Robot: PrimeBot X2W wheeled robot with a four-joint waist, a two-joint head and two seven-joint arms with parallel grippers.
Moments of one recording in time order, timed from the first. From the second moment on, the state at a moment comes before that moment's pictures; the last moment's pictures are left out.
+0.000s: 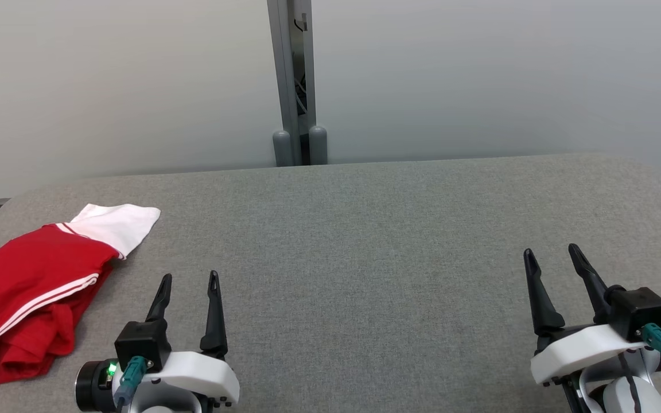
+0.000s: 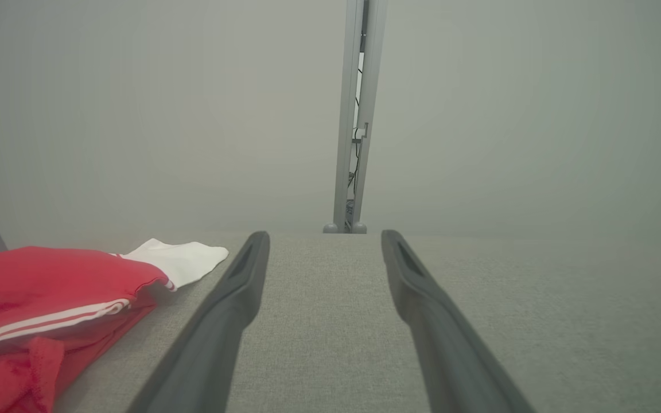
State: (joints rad) left arm -0.08 0.05 -0.20 0.28 -0.24 0.19 -0.23; right arm -0.15 -0.04 0.02 0.30 0.12 0.13 -0.21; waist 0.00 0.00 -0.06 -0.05
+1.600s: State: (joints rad) left arm -0.09 0.05 -0.23 0.37 -0.18 0.18 -0.26; right arm -0.18 -0.05 0.03 0.44 0.14 0.13 -0.26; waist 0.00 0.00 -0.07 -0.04
